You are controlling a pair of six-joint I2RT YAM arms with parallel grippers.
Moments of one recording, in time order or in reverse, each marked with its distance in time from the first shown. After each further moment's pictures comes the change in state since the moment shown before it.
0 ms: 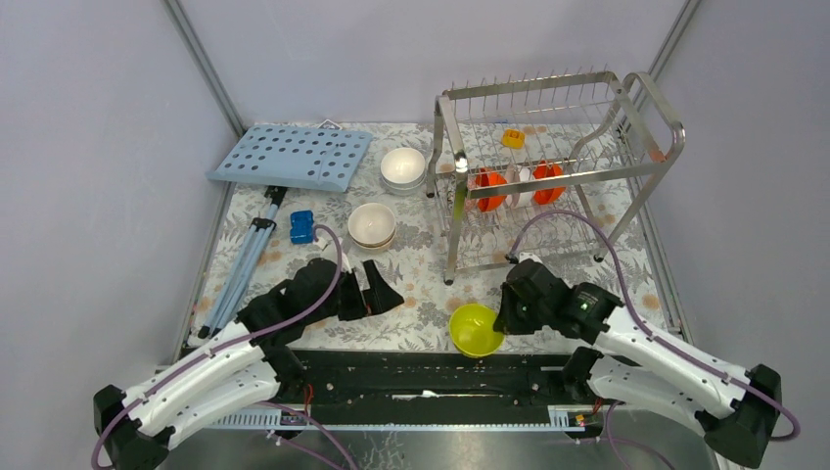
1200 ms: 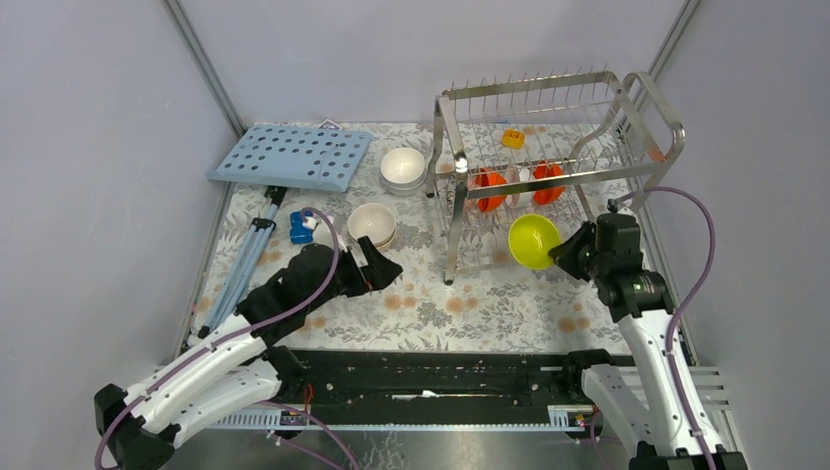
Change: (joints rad) left arm 0.041 0.072 0.045 0.161 -0.105 0.072; right arm -0.755 -0.043 0.119 0.175 -0.004 -0.035
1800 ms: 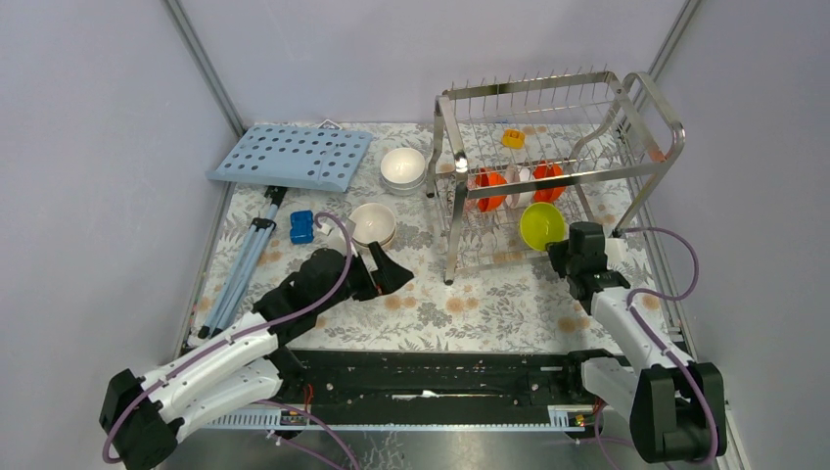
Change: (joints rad) left arm 0.000 0.059 -0.092 0.182 0.080 -0.047; right arm 0.002 0.262 -0.320 0.546 0.241 0.526
